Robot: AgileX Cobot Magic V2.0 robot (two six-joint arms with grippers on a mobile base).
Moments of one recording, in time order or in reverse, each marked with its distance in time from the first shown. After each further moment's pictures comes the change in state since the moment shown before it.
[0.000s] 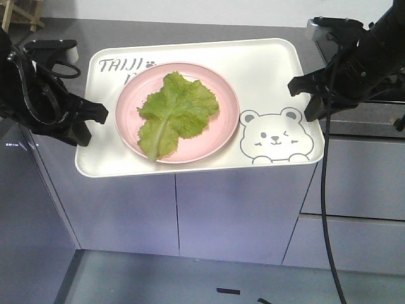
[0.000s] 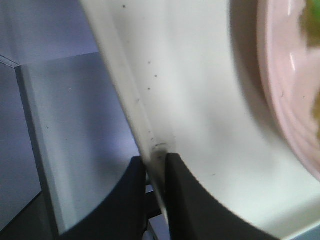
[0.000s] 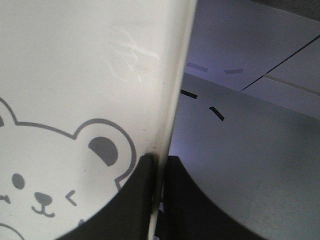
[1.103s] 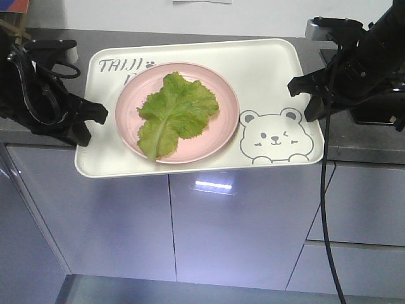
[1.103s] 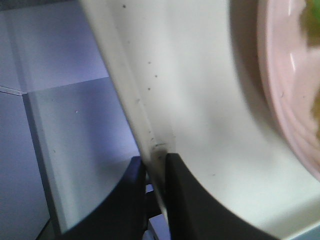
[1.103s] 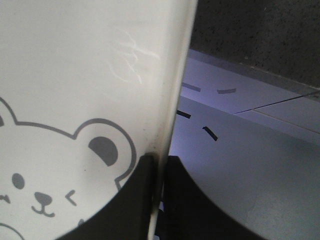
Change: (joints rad) left arm 0.000 0.000 0.000 0.000 0.001 0.000; right arm 0.000 0.000 0.000 0.000 0.002 0.000
